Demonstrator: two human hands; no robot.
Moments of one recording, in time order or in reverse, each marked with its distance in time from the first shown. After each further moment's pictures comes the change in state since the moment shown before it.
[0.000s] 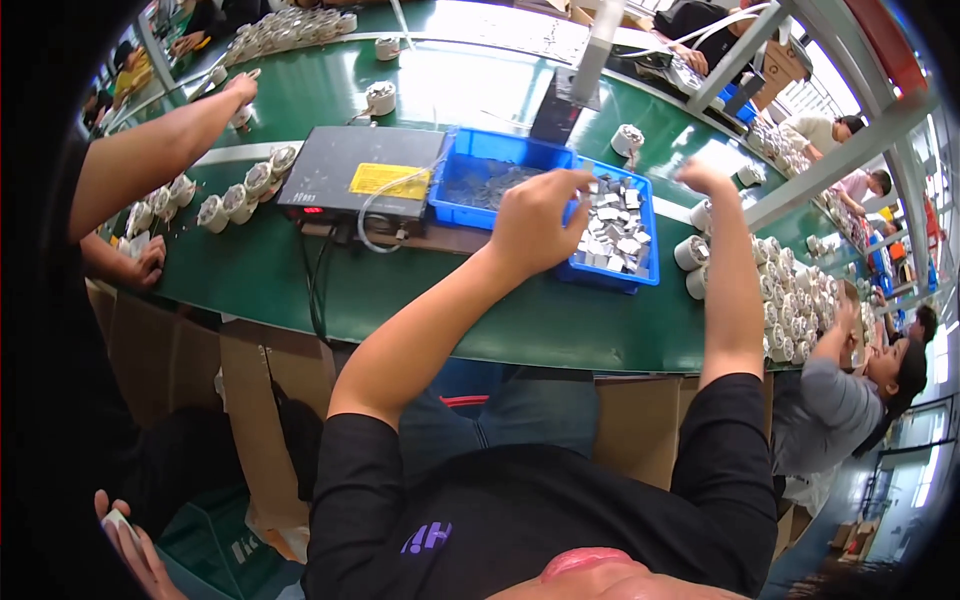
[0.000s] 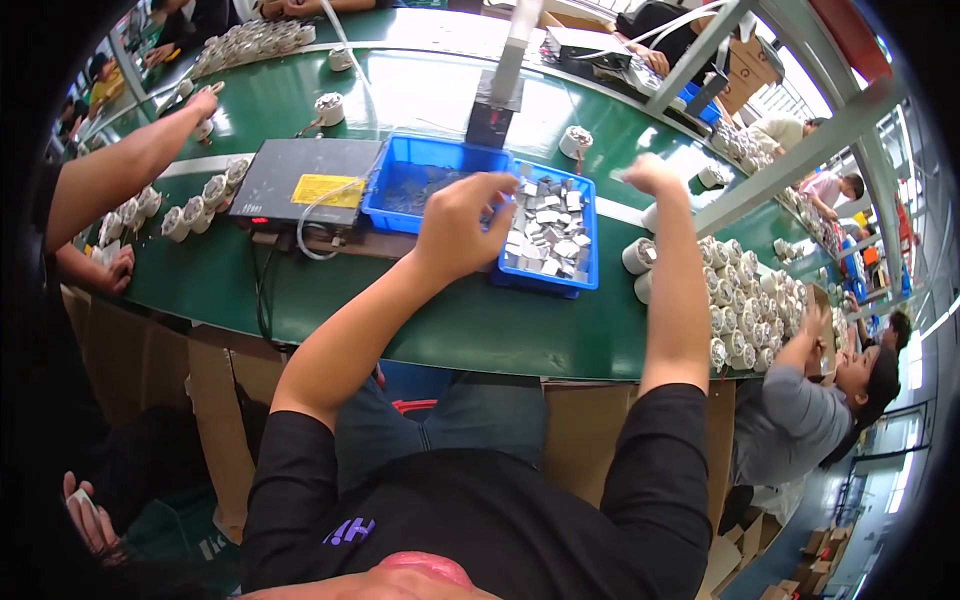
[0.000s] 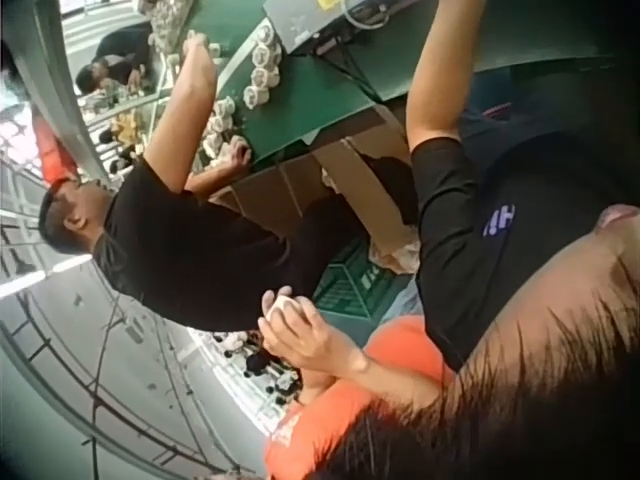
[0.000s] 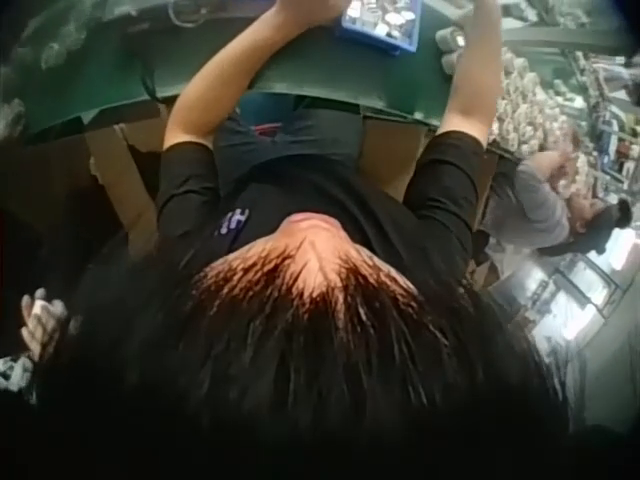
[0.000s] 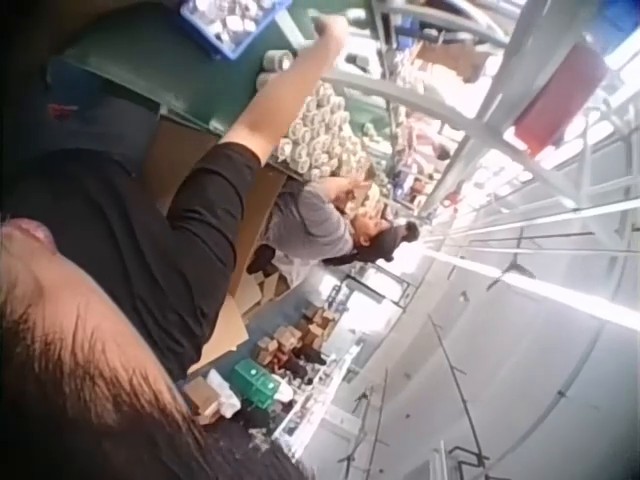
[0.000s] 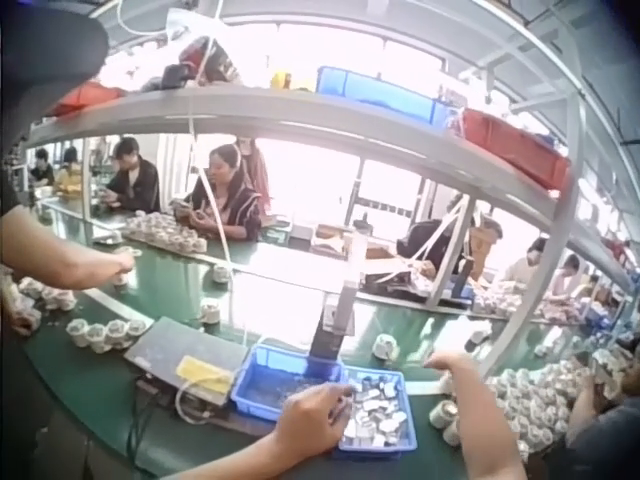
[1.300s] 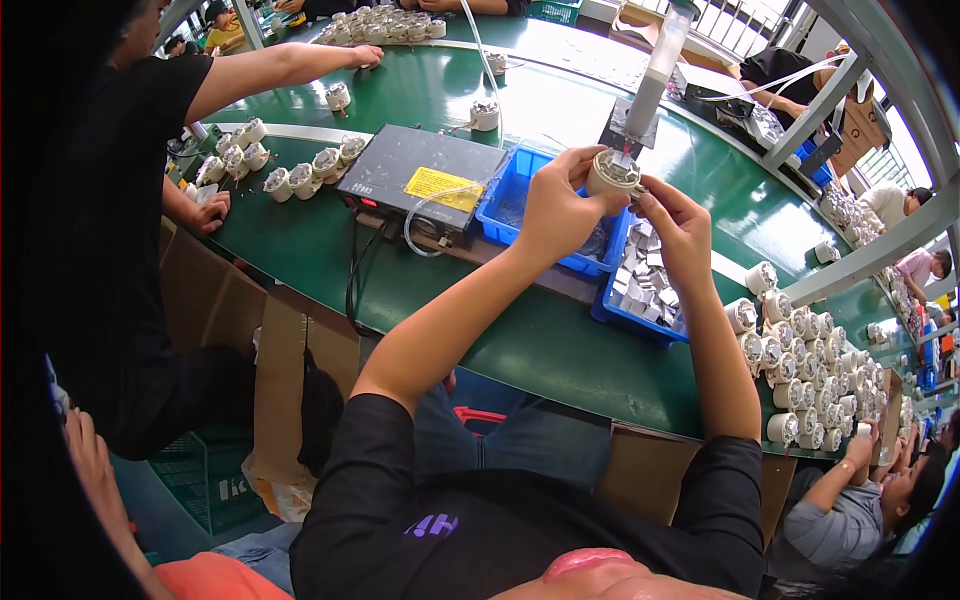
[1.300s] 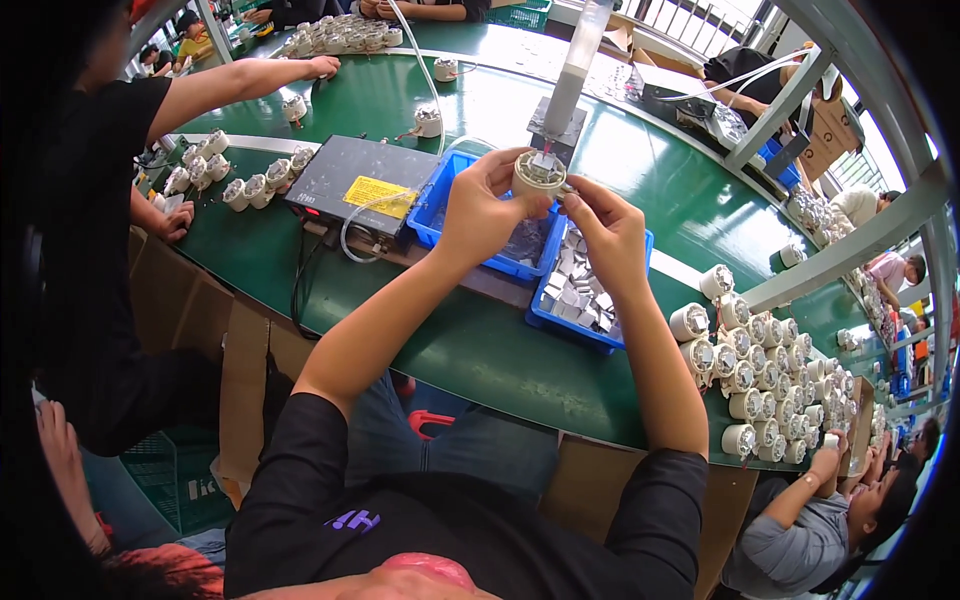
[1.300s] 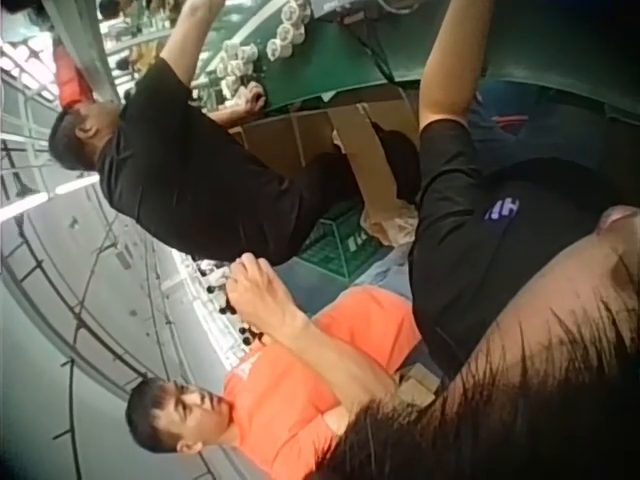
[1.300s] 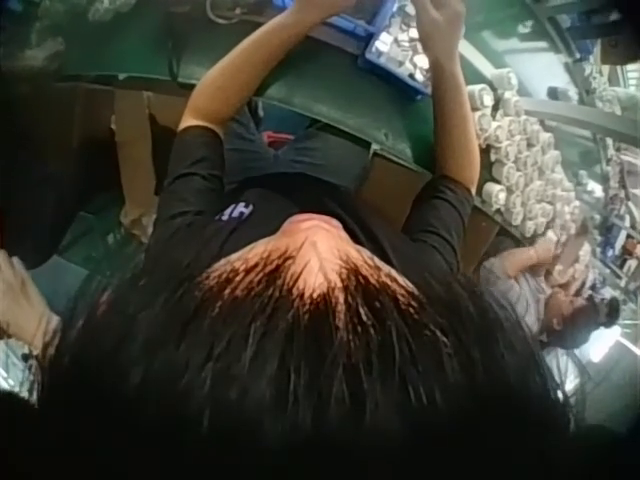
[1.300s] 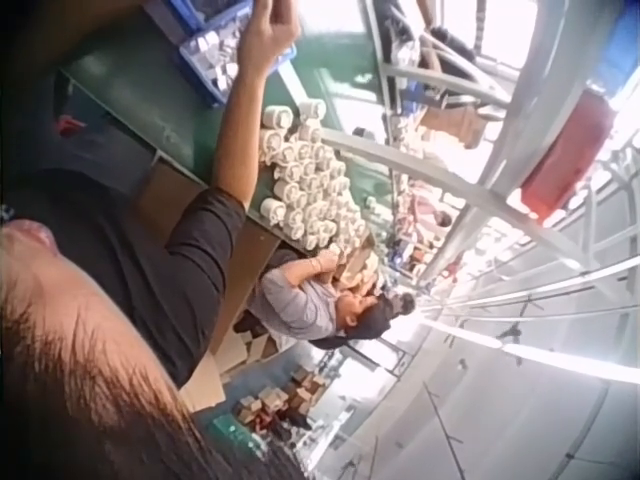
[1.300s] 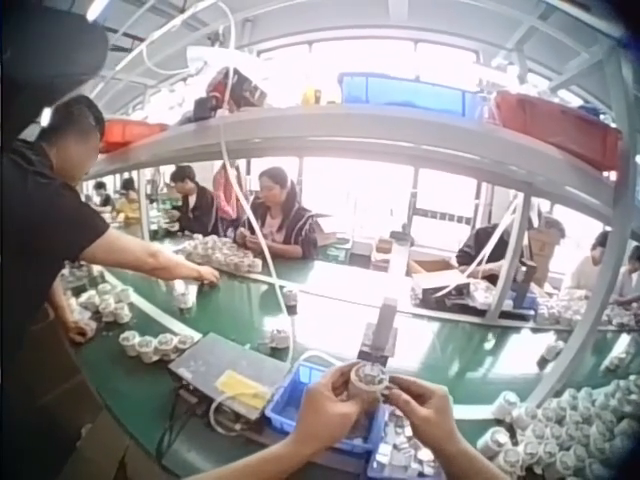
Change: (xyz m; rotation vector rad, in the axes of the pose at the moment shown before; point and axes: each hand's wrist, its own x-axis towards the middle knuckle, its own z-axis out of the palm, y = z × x) left_hand 0.034 -0.020 -0.009 -0.433 0.144 -0.457; right_hand -0.139 -0.109 0.117 0.797 0.019 -0.714
